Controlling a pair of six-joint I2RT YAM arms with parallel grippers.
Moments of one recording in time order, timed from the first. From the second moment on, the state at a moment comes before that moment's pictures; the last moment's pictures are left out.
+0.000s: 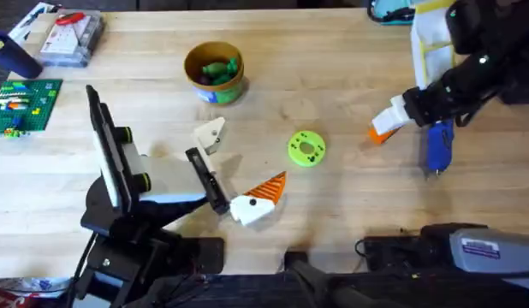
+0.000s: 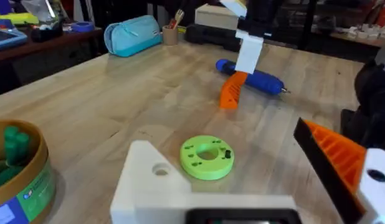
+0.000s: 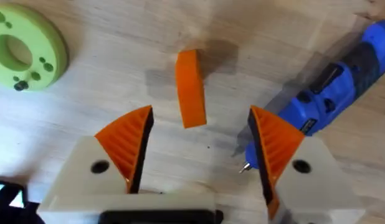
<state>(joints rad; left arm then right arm) -0.29 0.00 0.00 -0.05 0.77 -0.02 0.03 1.39 1.08 -1.14 -0.02 -0.23</state>
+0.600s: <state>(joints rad) -0.29 0.00 0.01 -0.06 0.76 -0.02 0.04 1.51 1.08 -1.13 -0.04 -0.25</state>
